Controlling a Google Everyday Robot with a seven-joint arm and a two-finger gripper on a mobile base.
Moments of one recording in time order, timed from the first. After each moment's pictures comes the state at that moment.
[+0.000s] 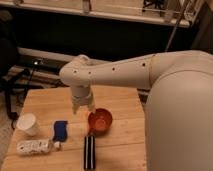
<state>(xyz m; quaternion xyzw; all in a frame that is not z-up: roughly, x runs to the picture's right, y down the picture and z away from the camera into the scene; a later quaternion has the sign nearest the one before) -0.107 0.102 0.703 -0.26 0.23 0.64 0.68</state>
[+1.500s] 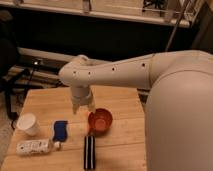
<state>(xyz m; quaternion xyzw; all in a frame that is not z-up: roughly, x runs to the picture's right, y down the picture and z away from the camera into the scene) -0.108 0.102 0.702 -0.26 0.23 0.63 0.70</state>
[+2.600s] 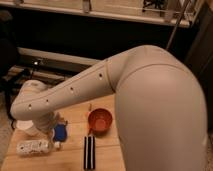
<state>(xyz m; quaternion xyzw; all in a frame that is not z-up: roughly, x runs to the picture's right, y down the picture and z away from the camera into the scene) -0.233 0.190 0.654 -0.30 0.10 0.22 0.92</state>
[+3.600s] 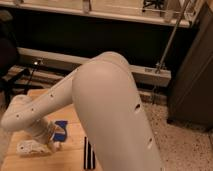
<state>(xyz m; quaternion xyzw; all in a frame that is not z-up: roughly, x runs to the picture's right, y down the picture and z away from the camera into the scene) -0.236 0.244 0.685 -0.33 0.17 0.10 0.93</state>
